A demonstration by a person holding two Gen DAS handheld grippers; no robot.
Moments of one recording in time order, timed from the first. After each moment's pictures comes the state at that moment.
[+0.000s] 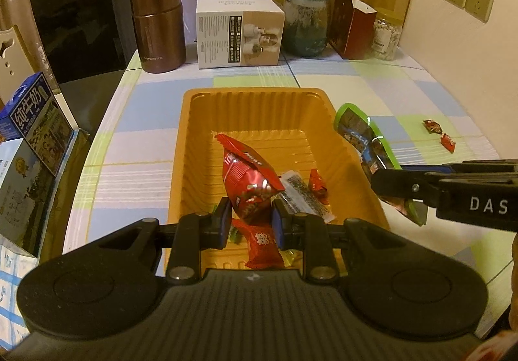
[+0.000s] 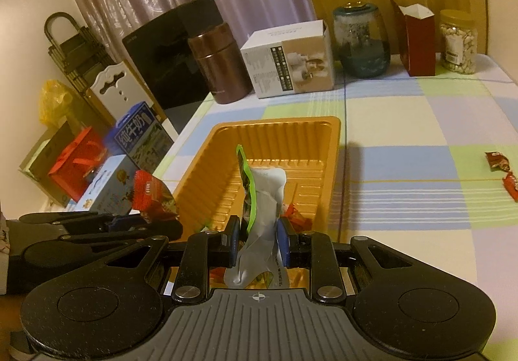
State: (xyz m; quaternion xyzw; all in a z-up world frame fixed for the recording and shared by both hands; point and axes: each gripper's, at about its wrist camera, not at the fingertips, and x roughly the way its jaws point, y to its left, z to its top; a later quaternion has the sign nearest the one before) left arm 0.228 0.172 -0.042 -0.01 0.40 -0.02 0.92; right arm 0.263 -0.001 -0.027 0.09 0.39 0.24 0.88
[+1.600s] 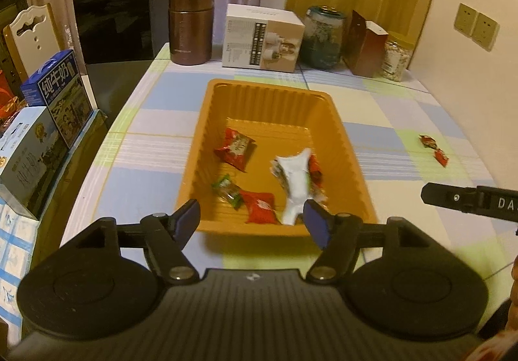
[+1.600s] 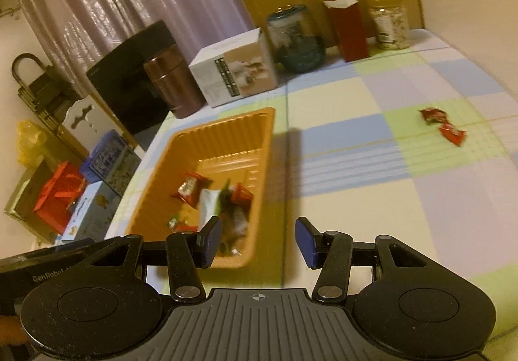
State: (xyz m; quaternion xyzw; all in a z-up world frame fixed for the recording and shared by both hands) left arm 0.161 0.168 -0.032 -0.06 0.38 0.02 0.92; right arm 0.208 -0.062 -0.026 0.15 0.38 0.16 0.90
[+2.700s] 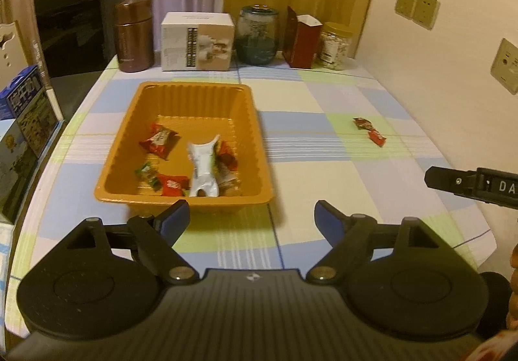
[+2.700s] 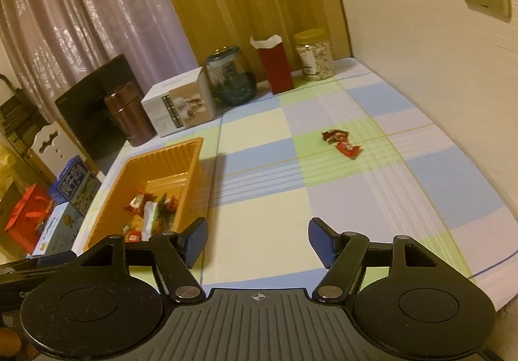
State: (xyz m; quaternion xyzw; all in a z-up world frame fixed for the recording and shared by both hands) left arm 0.125 0.076 -0.014 -0.05 0.37 -0.05 0.93; right arm 0.137 -0.151 0.008 0.14 0.34 0.08 0.92
